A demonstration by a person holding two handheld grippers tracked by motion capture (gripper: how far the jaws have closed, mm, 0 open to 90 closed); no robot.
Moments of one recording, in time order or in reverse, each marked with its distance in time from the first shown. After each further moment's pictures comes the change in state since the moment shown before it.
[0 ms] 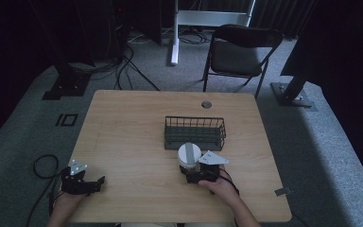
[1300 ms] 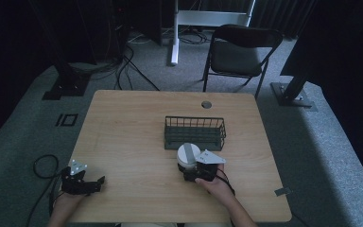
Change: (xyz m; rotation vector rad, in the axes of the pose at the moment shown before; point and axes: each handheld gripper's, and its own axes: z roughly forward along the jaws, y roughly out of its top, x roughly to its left) left arm 0.000 0.000 0.000 0.000 0.000 0.000; right arm 0.007 0.005 0.005 -0.002 -0.032 0.005
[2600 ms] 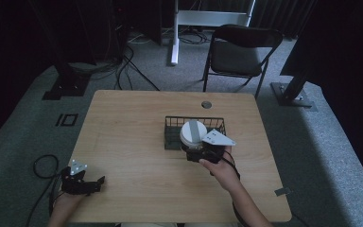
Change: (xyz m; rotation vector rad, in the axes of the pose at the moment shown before) left arm 0.000 0.000 0.000 -0.001 0.000 -0.001; right arm -0.010 0.085 -0.028 -0.132 -0.055 -0.022
